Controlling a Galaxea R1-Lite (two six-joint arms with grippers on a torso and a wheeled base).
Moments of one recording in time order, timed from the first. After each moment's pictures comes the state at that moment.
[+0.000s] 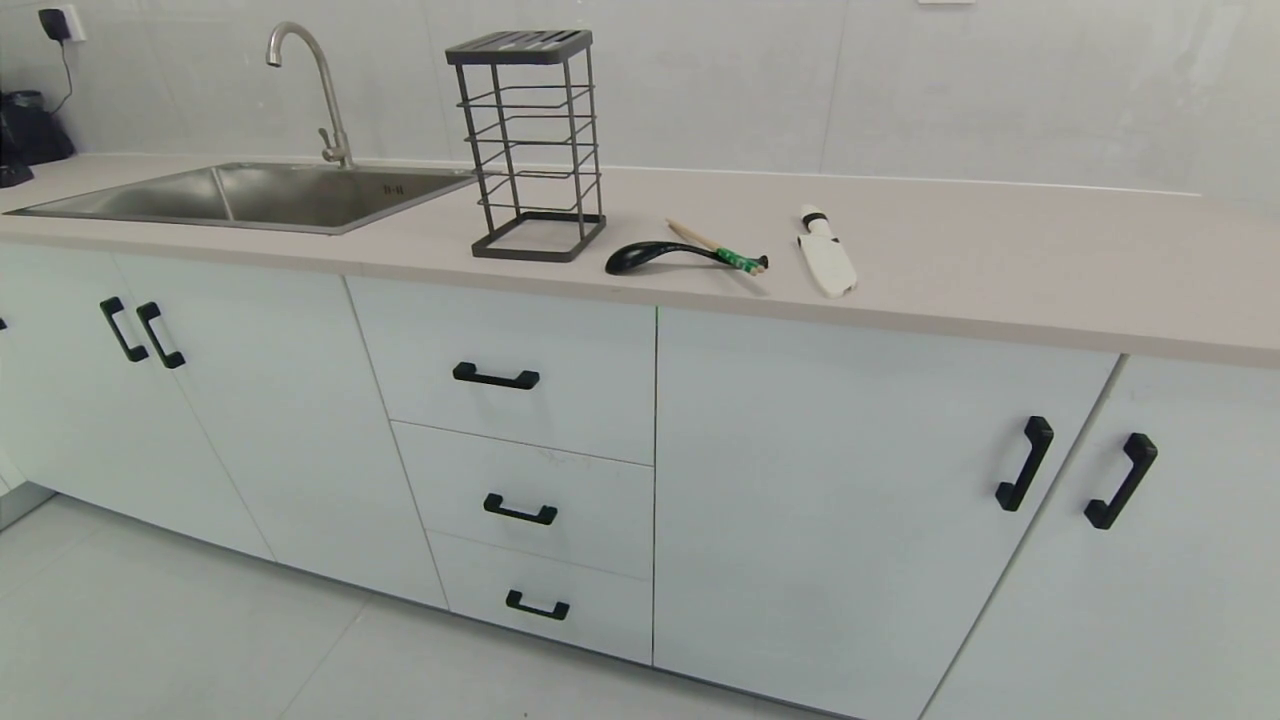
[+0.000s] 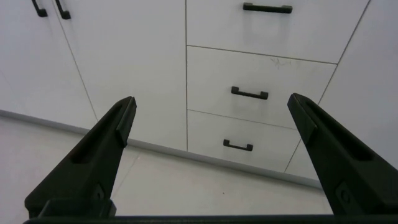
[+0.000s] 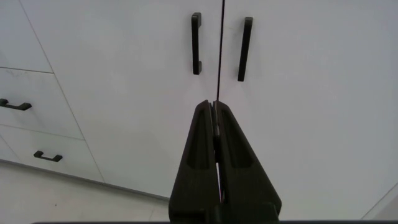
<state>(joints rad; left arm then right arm) 0.00 0.00 0.00 0.00 0.01 -0.03 0.00 0.00 0.00 0.00 0.01 -0.01</state>
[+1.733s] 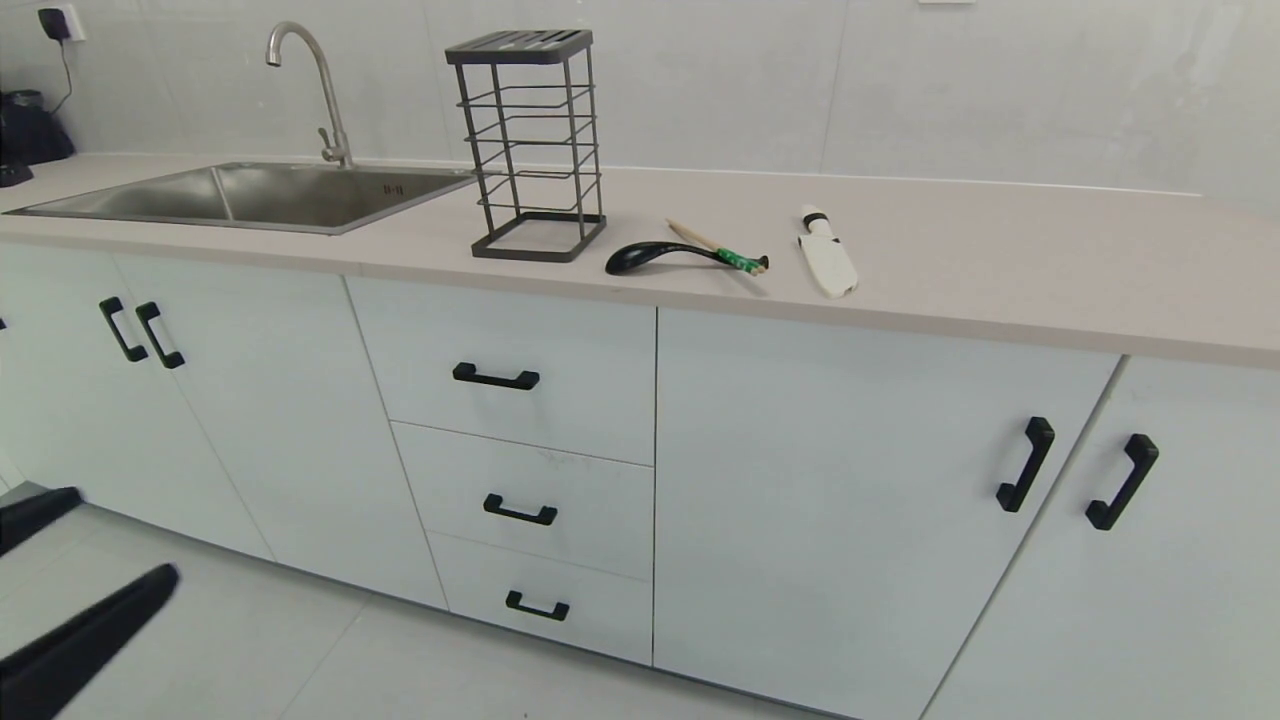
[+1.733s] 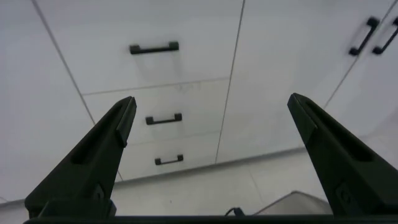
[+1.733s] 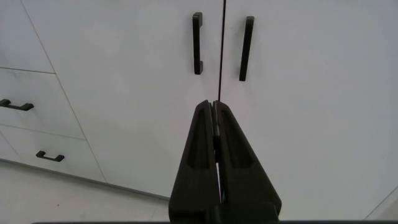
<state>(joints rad) -0.13 0.68 -0.37 -0.22 -0.33 -0.01 0.00 0.00 0.00 0.00 0.01 0.00</state>
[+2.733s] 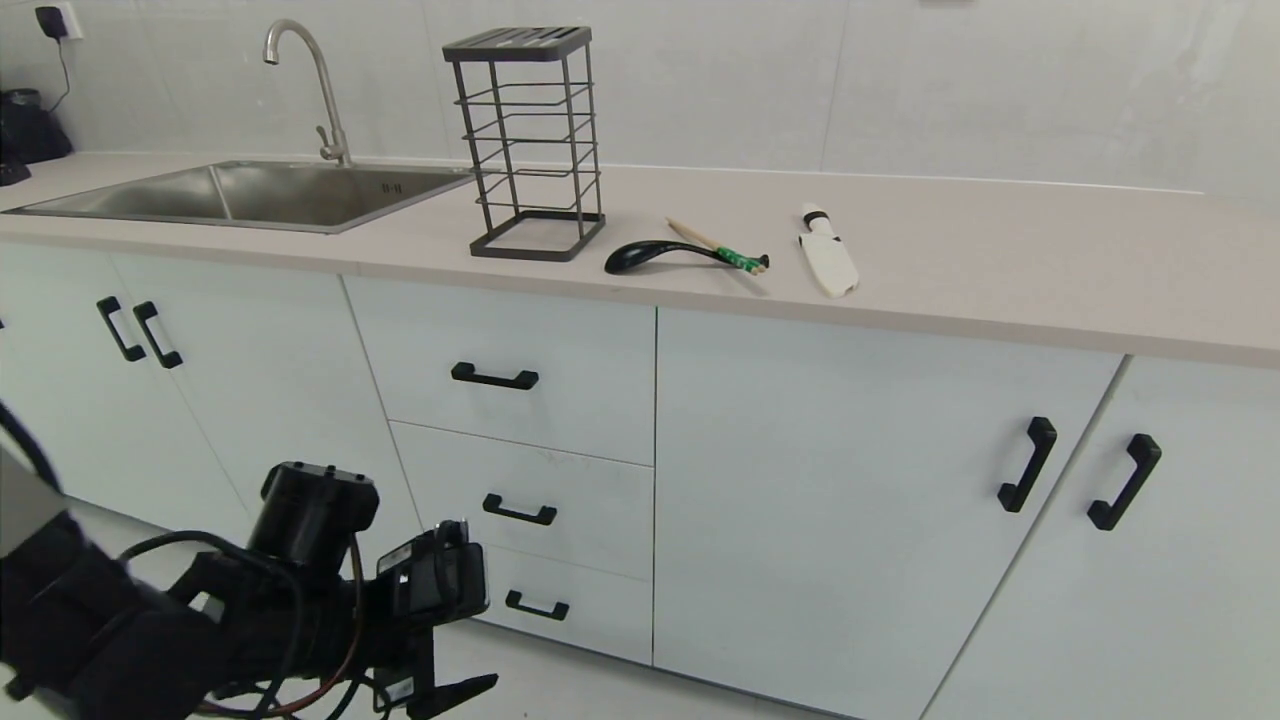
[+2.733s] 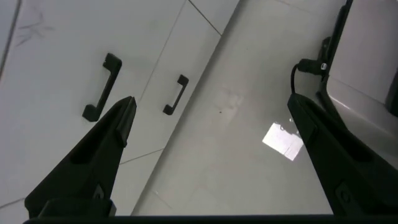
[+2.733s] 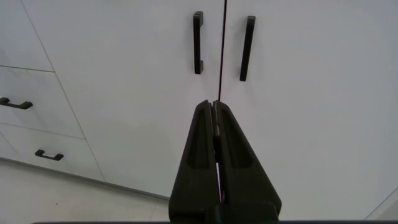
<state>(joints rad) -0.34 1.85 -0.40 -0.60 -0.36 0.97 0.00 0.00 0.00 0.00 0.01 -0.01</state>
